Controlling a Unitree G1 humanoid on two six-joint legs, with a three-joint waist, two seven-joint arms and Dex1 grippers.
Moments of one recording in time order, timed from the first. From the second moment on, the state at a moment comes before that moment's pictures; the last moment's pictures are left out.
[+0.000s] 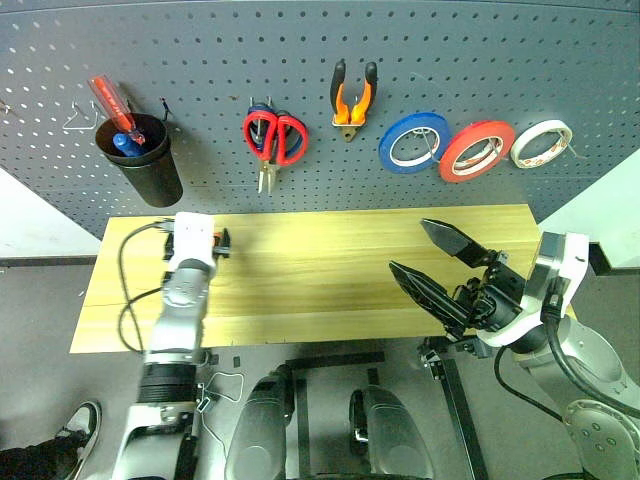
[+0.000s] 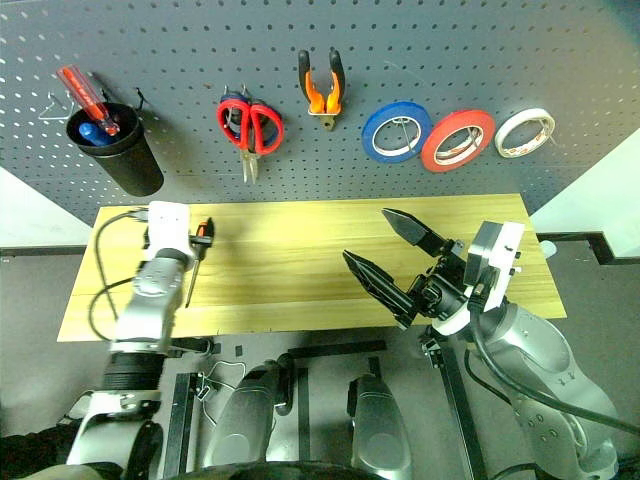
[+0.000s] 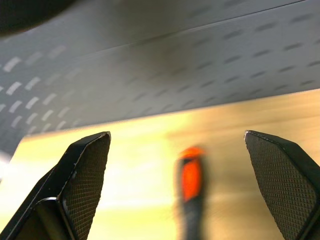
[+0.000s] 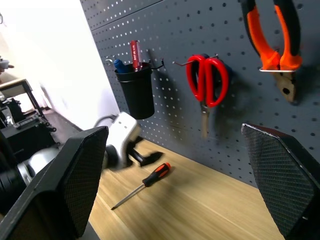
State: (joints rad) left arm -0.34 0.28 0.20 0.06 0.02 0.46 -0.04; right arm 0.09 -0.53 -0.22 -0.77 0.92 0.43 0.57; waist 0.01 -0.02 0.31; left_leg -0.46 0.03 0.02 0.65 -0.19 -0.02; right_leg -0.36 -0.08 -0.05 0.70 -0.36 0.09
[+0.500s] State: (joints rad) left arm -0.48 0.25 0.18 0.30 -0.08 0.56 -0.14; right arm 0.10 -0.56 -0.21 -0.77 0.97 0.45 0.56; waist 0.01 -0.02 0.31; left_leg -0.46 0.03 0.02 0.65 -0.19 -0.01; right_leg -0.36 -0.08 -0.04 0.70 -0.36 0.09
